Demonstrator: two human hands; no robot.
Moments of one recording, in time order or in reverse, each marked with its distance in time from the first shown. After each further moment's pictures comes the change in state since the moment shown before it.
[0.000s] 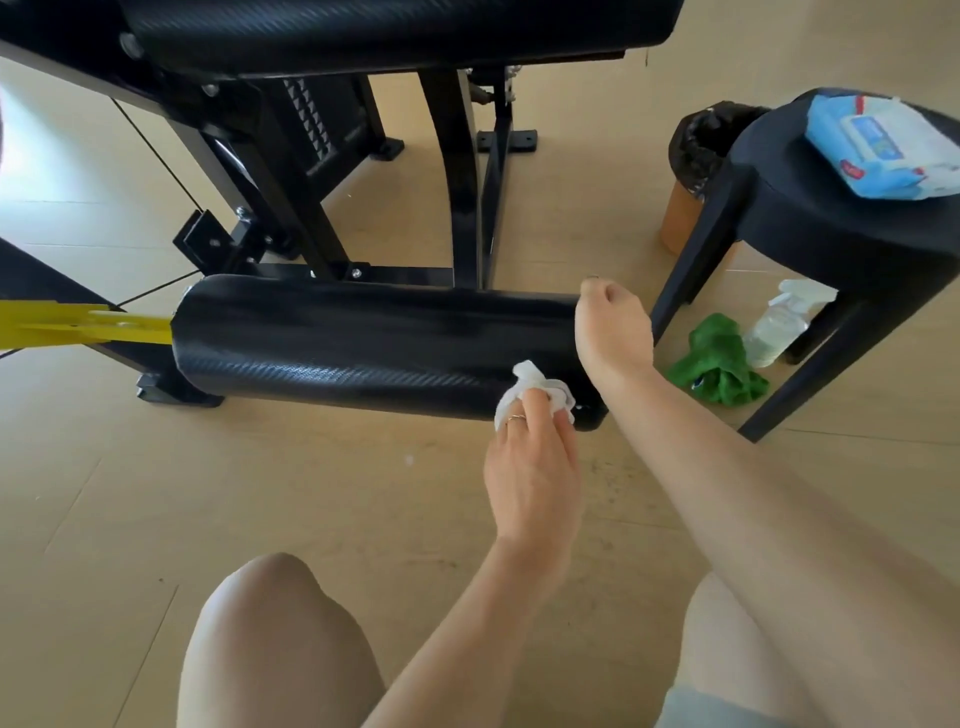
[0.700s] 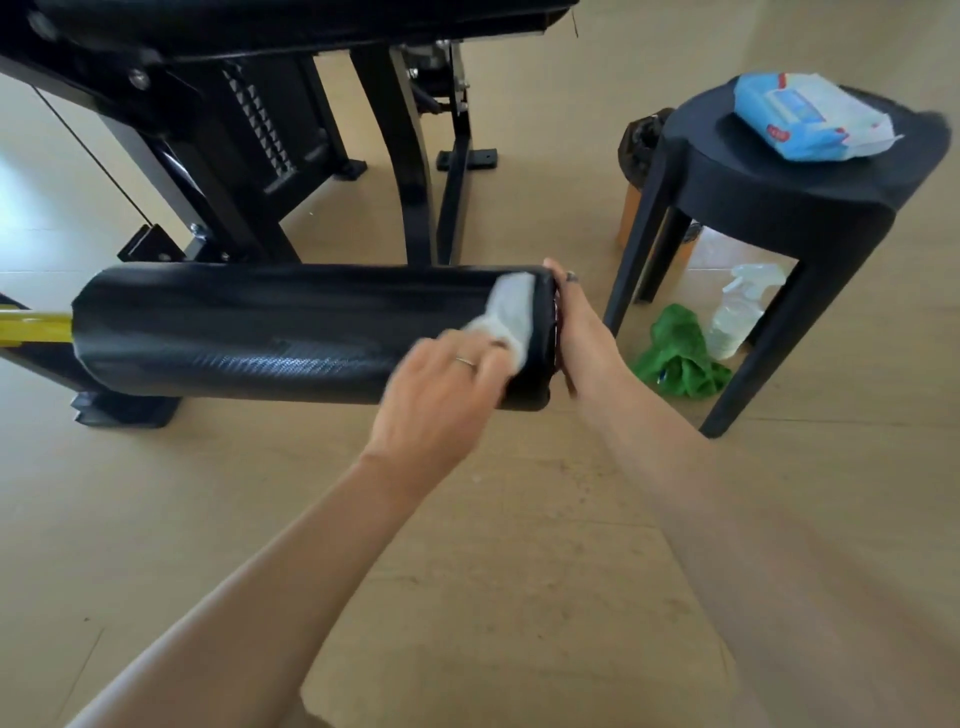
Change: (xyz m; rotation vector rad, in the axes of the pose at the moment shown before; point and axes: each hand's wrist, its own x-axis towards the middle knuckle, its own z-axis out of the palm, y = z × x) left_hand 0.047 -0.040 -0.010 0.502 0.257 0.888; right_hand 0.008 0.054 -0.021 0.504 -0.371 0.203
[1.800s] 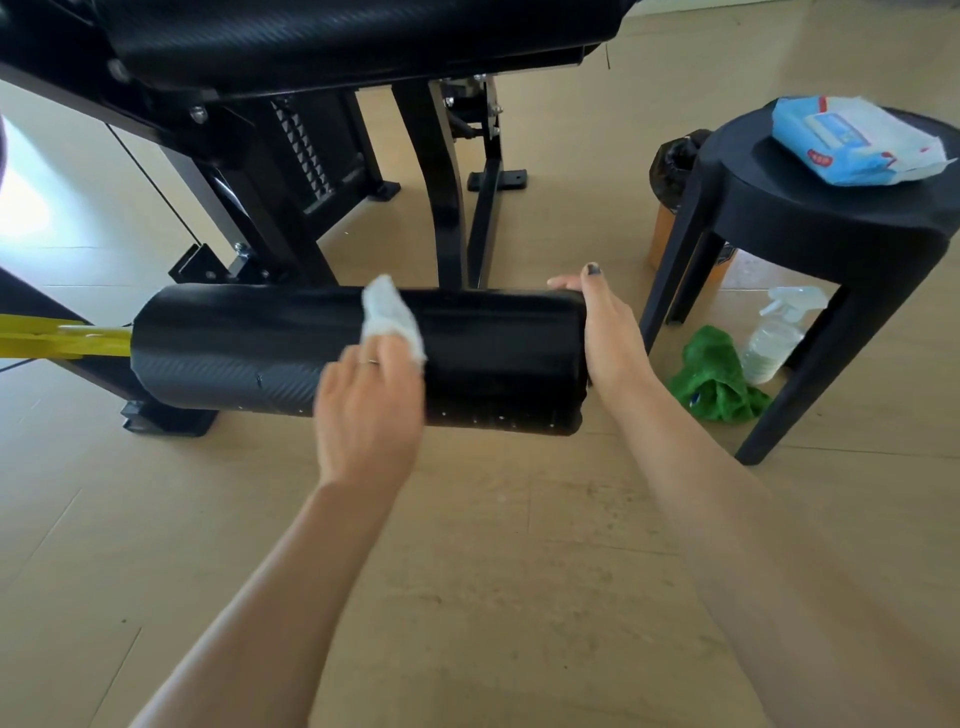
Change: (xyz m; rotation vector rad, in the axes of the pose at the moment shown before) left_hand -0.016 -0.046 -0.024 0.002 -0.276 -0.641; right_hand 0.021 0.000 0.004 -0.228 0.038 -0.370
